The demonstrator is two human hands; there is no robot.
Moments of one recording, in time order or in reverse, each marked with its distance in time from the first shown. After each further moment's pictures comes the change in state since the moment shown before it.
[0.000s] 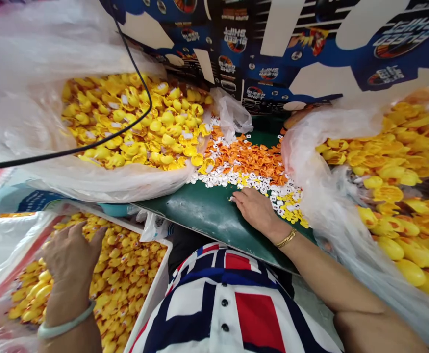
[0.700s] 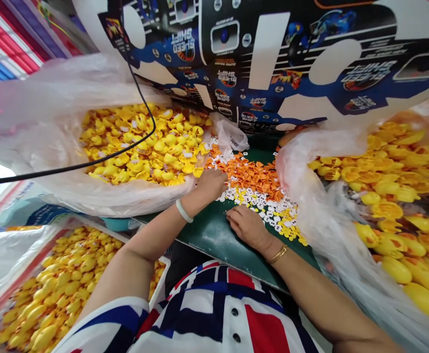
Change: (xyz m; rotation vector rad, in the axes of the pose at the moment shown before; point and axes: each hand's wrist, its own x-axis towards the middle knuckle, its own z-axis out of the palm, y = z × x) left_hand 0.066 0.318 0.093 -0.044 -0.303 0.991; right_hand -0.002 0.008 0.029 0.173 0.243 -0.272
